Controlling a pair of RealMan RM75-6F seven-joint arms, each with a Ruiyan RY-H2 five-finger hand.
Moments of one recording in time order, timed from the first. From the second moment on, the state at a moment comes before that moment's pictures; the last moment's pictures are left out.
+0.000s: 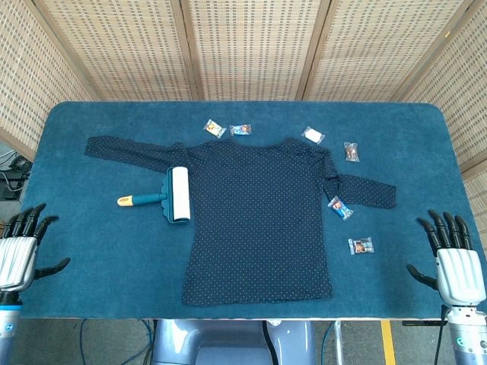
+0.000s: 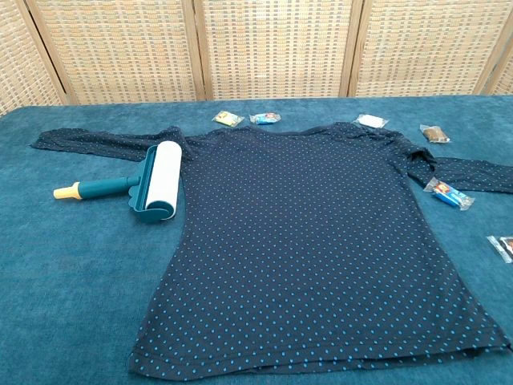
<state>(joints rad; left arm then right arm) -0.12 -1.16 -0.06 -1.71 1.41 1.46 0.29 0.07 -1.19 0.10 -1.56 -1.51 1.55 -0.06</state>
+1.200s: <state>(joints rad) -0.15 -1.16 -0.07 -1.71 1.39 1.42 0.28 0.07 -1.20 0.10 -1.55 -1.50 1.53 -0.05</state>
